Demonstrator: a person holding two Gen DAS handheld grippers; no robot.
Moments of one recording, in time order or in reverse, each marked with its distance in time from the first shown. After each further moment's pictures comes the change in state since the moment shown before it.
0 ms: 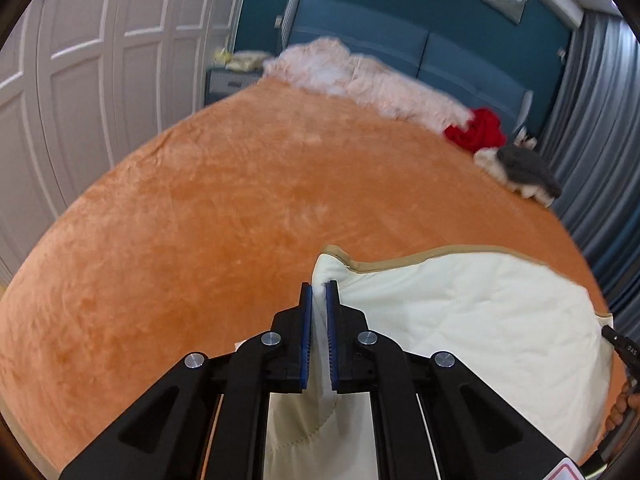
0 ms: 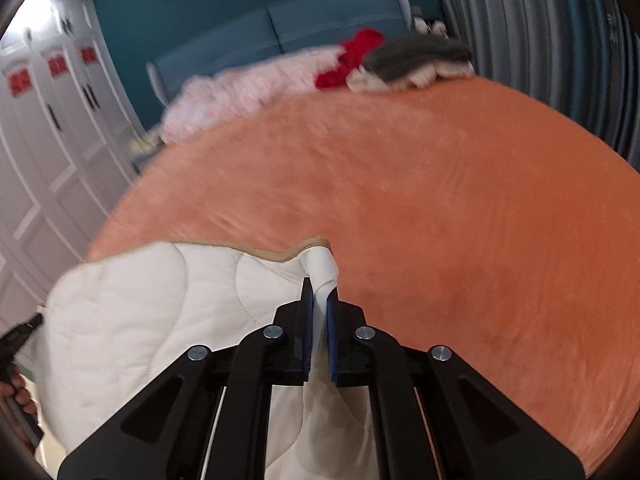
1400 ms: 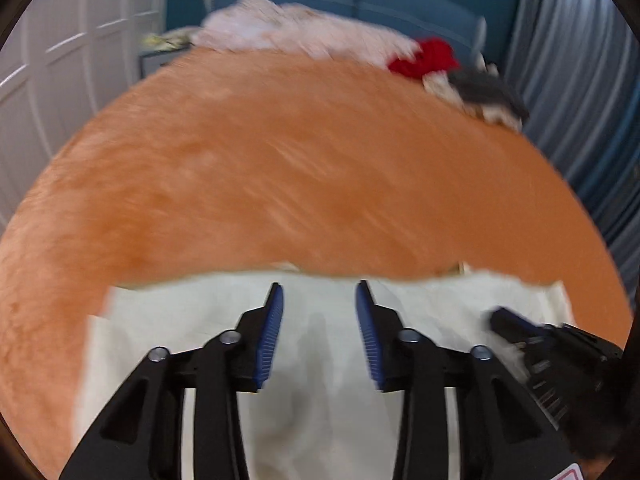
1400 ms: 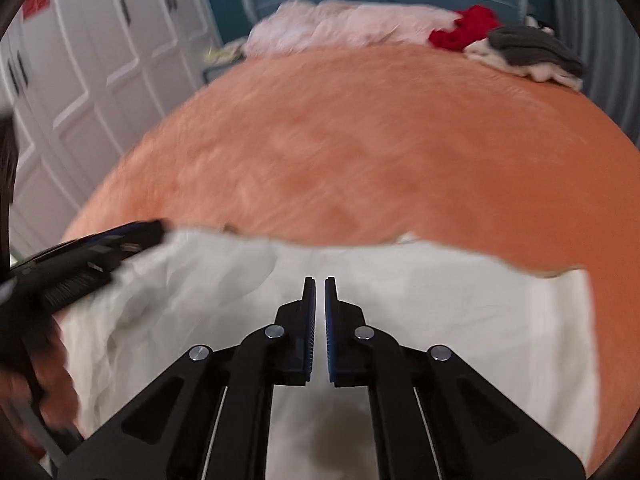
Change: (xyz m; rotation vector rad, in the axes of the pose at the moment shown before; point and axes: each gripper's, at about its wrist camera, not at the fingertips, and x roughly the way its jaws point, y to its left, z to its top) left arm 0.062 -0.141 -0.042 0.195 0.166 -0.095; right arm 0.063 0.170 -0.065 -0.309 0.179 0.168
